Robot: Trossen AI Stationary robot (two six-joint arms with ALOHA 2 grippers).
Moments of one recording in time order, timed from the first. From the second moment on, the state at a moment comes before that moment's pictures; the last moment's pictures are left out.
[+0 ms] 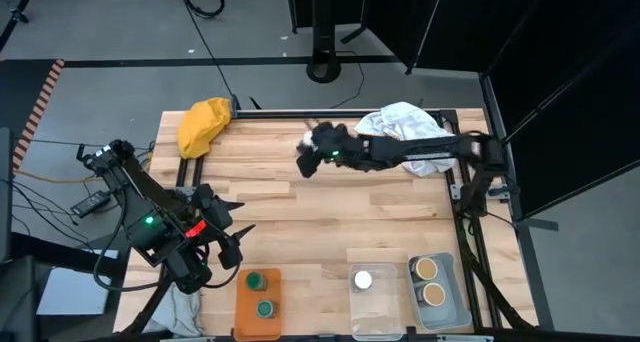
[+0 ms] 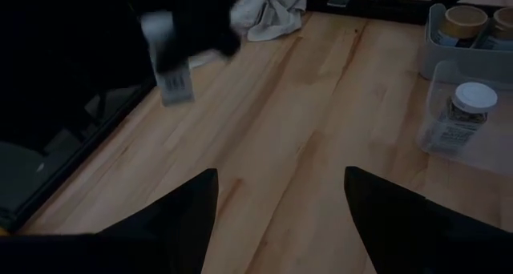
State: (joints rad) left arm -0.84 1.36 1.47 -1.41 -0.98 -1.16; right arm -0.14 1.82 1.42 -0.17 0.40 0.49
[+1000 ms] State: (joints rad) left arm -0.84 1.36 1.47 -1.33 -1.08 -1.15; right arm 0.77 1.53 1.42 -0.57 0.60 0.93
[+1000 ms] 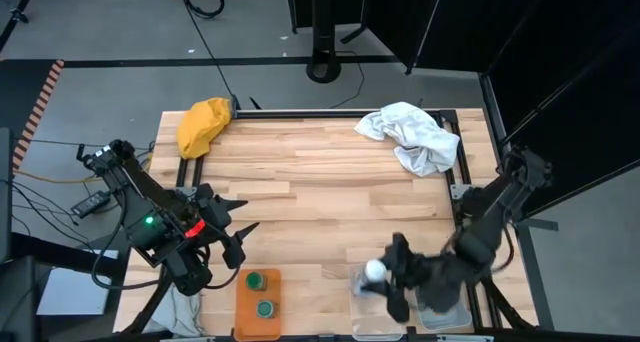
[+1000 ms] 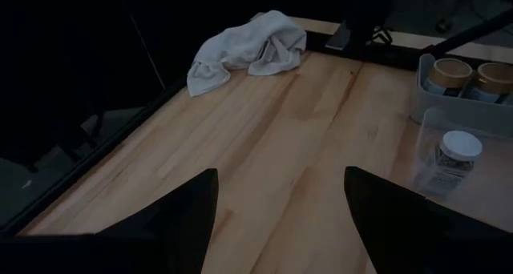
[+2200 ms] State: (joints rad) left arm -0.84 1.36 1.47 -1.34 -1.09 -1.15; right arm 0.92 1.93 1.42 -0.91 0.58 1.26
